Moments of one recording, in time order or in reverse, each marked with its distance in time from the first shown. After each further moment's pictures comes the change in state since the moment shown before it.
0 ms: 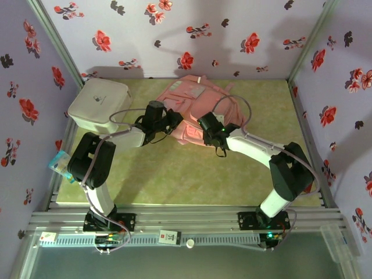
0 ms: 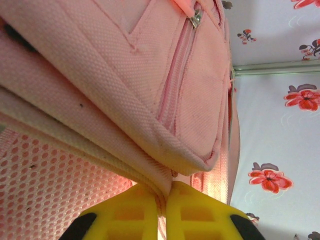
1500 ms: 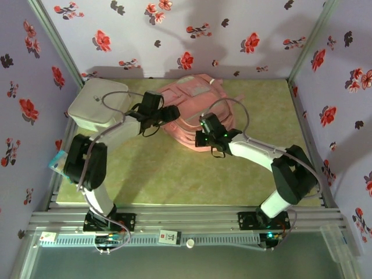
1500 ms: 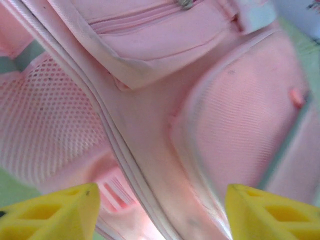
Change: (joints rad) left arm 0.046 -0.066 0.180 -0.462 -0.151 0.459; right arm 0.012 -0.035 -0.091 0.295 -0.289 -0.112
